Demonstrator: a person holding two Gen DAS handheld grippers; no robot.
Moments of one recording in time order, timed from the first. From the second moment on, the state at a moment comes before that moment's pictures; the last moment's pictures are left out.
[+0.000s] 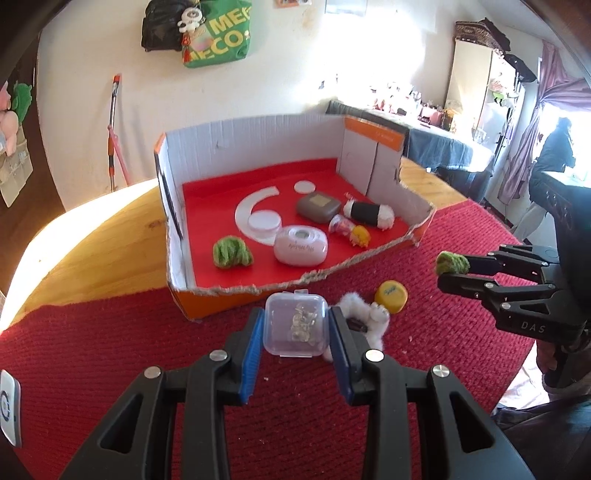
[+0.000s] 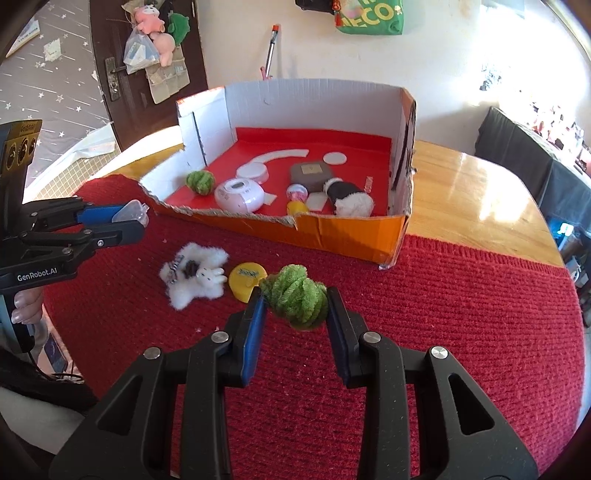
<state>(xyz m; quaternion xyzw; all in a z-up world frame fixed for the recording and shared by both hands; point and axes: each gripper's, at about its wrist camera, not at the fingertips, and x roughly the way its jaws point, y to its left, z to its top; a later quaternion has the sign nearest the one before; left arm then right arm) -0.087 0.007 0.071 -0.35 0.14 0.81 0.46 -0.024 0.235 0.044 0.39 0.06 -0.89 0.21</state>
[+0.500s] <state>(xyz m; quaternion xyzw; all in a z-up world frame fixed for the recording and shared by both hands) -0.142 0.051 0.111 -0.35 0.19 0.80 0.44 -0.056 0.213 0.119 0.33 0.15 -0.91 0.20</state>
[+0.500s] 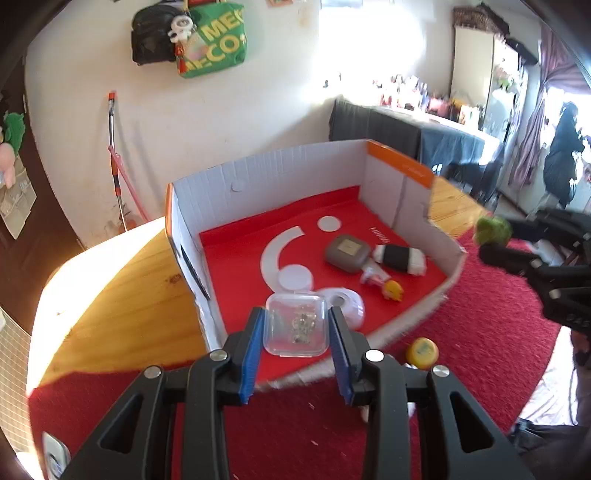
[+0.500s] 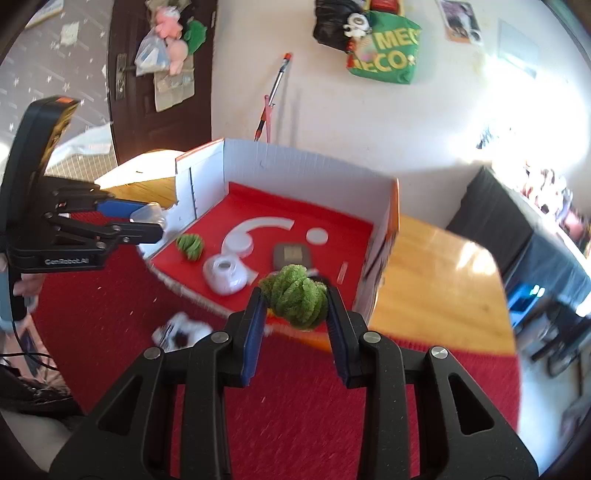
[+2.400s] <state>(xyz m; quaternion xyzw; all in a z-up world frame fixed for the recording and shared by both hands) -0.247 0.131 0.052 -0.54 0.24 0.72 0.35 -0.237 0.155 0.038 0.58 0.29 -0.76 0.07</state>
